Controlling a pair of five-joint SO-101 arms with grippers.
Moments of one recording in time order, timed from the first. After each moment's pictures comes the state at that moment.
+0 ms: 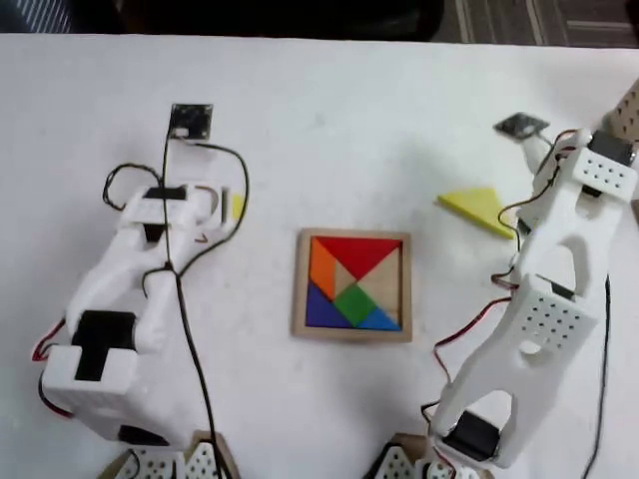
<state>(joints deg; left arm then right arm) -3.0 9.5 28.2 34.4 7.1 24.7 43.9 -43.7 89.2 60.0</state>
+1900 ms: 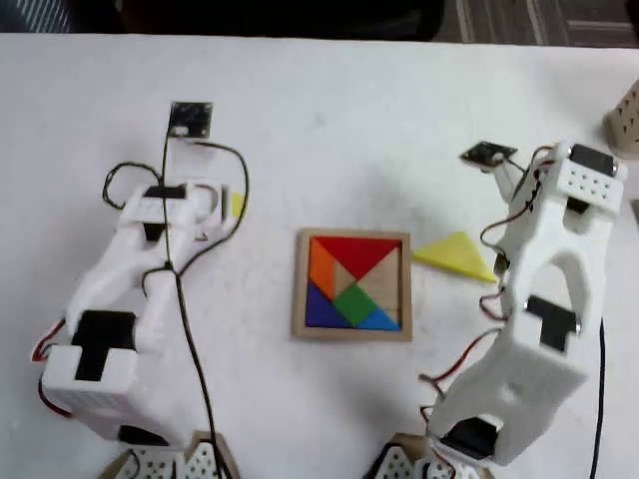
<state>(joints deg) -3.0 9.5 27.7 34.4 7.1 21.5 18.7 -7.9 94.4 69.2</state>
